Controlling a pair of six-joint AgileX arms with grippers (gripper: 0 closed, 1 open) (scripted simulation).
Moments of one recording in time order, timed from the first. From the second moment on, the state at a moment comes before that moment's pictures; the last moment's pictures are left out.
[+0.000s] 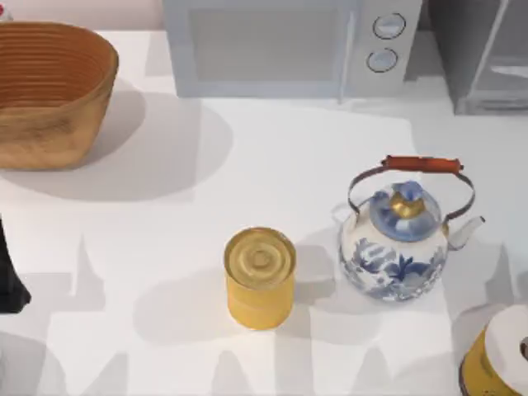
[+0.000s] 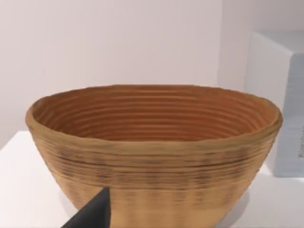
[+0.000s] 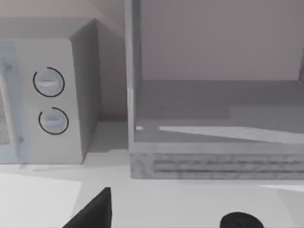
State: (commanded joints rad) left arm 0.00 0.00 0.00 0.00 0.00 0.00; right arm 0.00 0.00 0.00 0.00 0.00 0.00
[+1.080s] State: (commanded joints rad) left arm 0.00 0.00 0.00 0.00 0.00 0.00; right arm -0.30 0.97 0.64 -0.38 -0.44 -0.76
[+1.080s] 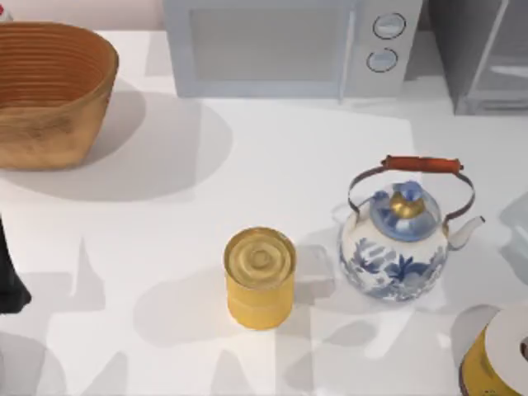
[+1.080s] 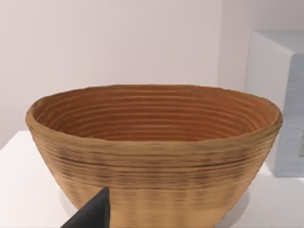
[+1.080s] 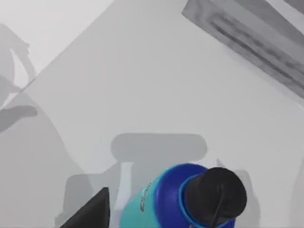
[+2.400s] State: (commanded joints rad) left arm 0.00 0.00 0.00 0.00 0.00 0.00; right arm -0.45 1.61 0.83 -0.46 -0.72 -1.10
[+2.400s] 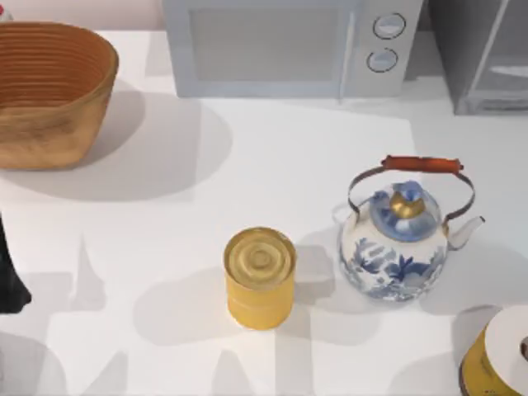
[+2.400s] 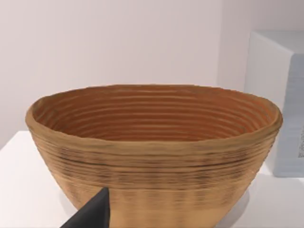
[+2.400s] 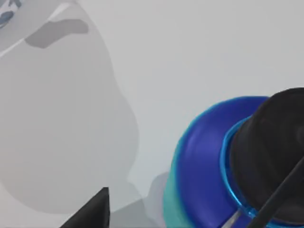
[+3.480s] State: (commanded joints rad) left arm 0.00 0.00 0.00 0.00 0.00 0.00; right arm -0.39 1.69 0.77 -0.27 -0.69 -1.02
